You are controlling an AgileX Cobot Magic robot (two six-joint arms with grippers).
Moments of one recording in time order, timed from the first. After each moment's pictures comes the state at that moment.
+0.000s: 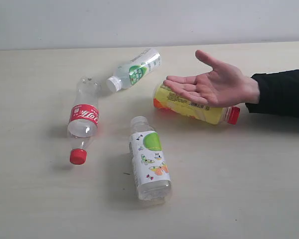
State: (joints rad) left arm -0.11 0.01 0.00 -0.06 0.19 -0.08; right arm -0.10 0.01 0.00 0.03 0.00 0.05
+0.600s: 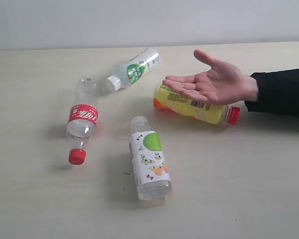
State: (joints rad) left arm -0.11 0.01 0.00 -0.06 0.19 -0.08; right arm -0.10 0.01 0.00 0.43 -0.34 0.31
